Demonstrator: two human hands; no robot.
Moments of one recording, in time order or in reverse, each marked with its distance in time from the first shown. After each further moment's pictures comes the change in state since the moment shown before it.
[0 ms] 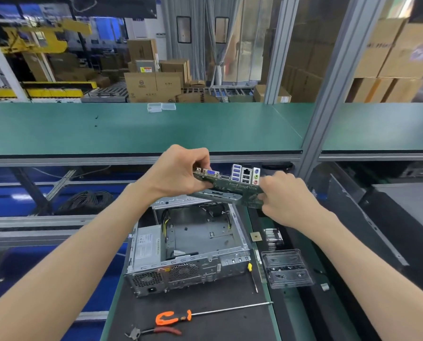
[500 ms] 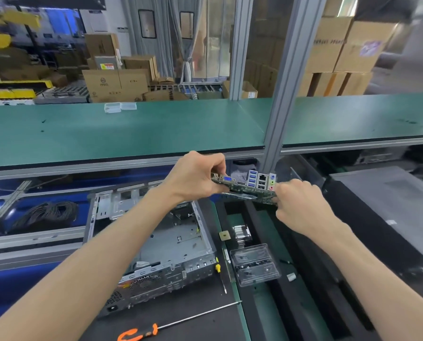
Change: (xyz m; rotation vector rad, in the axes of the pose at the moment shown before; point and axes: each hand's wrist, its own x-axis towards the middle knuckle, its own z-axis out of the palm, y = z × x) left_hand 0.076 0.037 0.100 -0.089 -0.021 0.026; right_hand -0.048 0.096 0.013 -0.103 -0.015 0.196
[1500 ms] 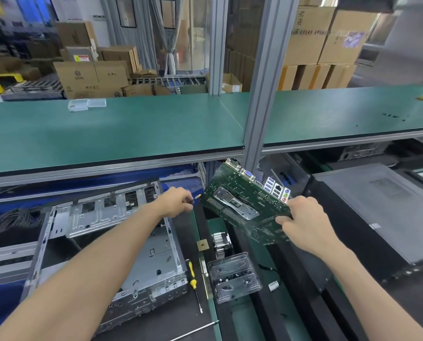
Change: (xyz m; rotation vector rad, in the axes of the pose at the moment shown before) left_hand 0.037 -0.102 0.122 0.121 -0.639 -0.525; right_hand 0.003 0.087 0.064 0.469 -0.026 0.346
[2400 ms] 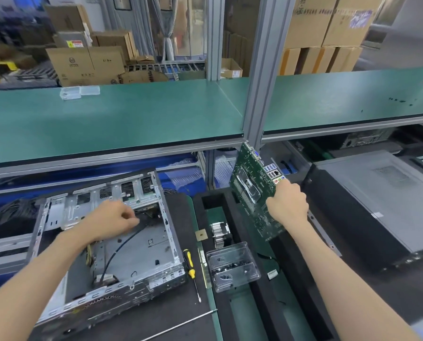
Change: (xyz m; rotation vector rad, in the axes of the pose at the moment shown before) left_hand -0.095 -0.096 0.005 0.061 0.102 -0.209; right_hand 0.053 -0.001 0.054 -0.020 0.035 0.287
